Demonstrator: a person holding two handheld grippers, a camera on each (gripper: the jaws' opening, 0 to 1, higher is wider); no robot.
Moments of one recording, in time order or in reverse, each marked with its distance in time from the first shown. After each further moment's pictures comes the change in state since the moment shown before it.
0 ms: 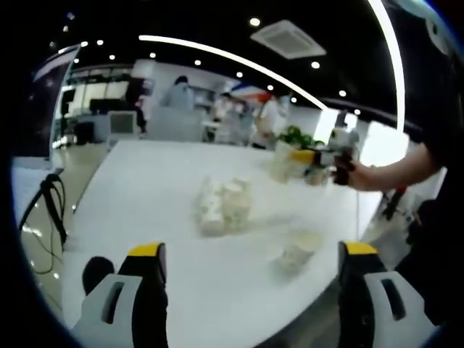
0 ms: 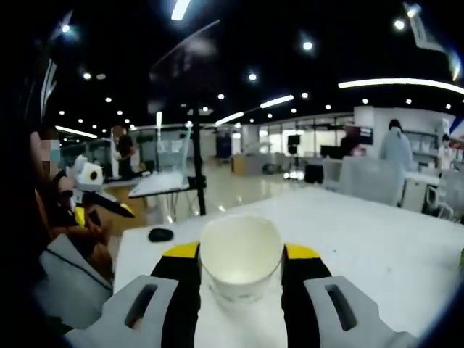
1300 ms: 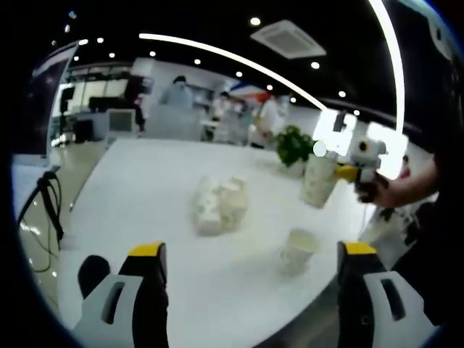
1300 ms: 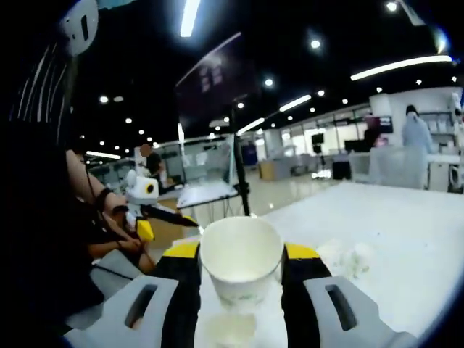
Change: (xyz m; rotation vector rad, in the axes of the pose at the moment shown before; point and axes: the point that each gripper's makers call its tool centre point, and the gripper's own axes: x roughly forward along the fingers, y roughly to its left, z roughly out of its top) left arm 0.004 -0.003 -0.001 -0.013 0.006 -0.009; right arm -0.030 0.104 -0.017 0.110 -0.025 0.170
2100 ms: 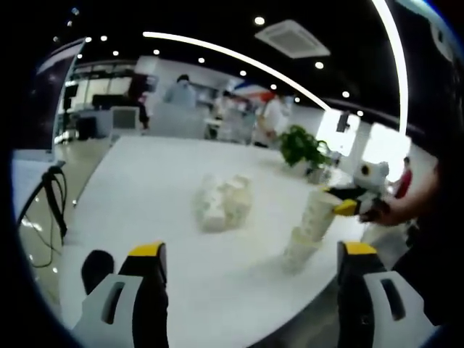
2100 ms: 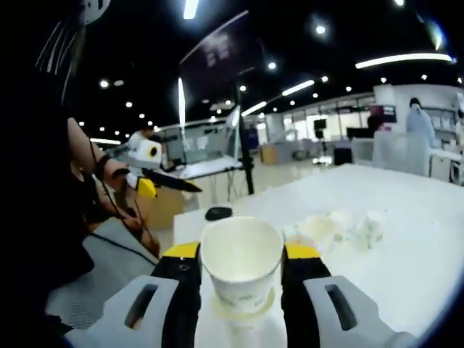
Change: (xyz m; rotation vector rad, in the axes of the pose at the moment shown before) left arm -0.008 0.008 -0.004 -0.014 -0.003 0.020; right arm 0.007 0.014 -0.068 -0.008 0.113 -0.002
